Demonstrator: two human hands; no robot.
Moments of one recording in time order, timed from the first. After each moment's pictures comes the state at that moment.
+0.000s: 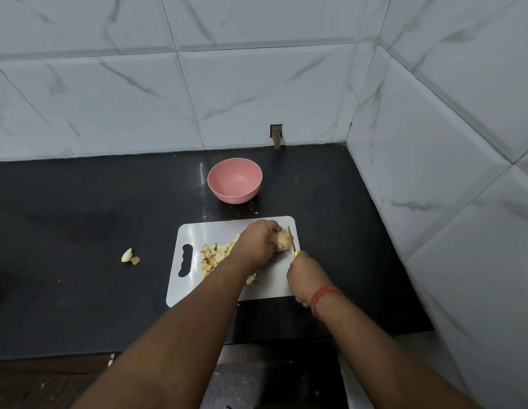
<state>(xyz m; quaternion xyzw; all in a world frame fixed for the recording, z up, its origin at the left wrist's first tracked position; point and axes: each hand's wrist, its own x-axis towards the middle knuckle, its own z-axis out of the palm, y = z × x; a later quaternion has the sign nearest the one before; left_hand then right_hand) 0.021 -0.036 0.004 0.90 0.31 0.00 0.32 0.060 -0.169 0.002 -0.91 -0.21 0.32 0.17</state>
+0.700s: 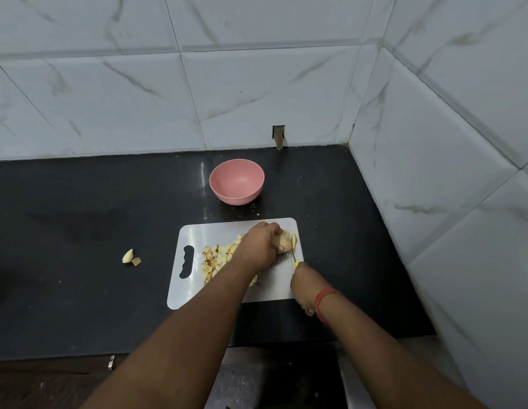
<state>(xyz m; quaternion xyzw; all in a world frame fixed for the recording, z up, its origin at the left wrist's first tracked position) 0.019 -0.034 -0.005 0.91 0.29 0.00 0.28 0.069 -0.176 -0.008 -0.88 -0.28 0.36 0.12</state>
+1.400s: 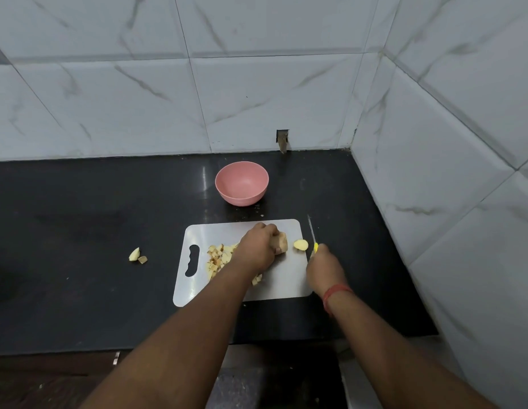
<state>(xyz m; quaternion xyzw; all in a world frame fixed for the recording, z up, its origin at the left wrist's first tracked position) 0.005 -0.031 -0.001 0.91 0.30 0.00 0.27 0.084 -0.178 -0.006 -0.93 -0.18 0.20 0.23</state>
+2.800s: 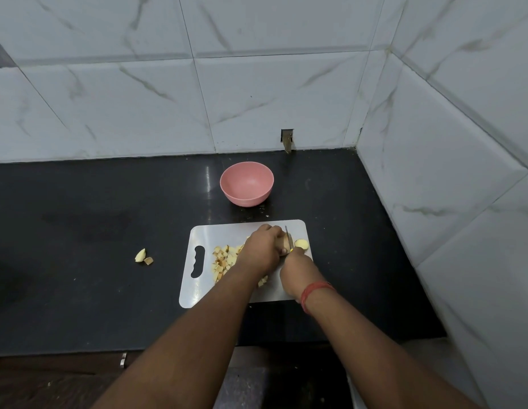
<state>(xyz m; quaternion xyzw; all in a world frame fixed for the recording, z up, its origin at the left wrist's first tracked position) 0.003 -0.032 -0.005 0.92 0.29 0.03 0.26 0.034 -0.147 0.038 -0.90 -0.28 0.28 0.18</state>
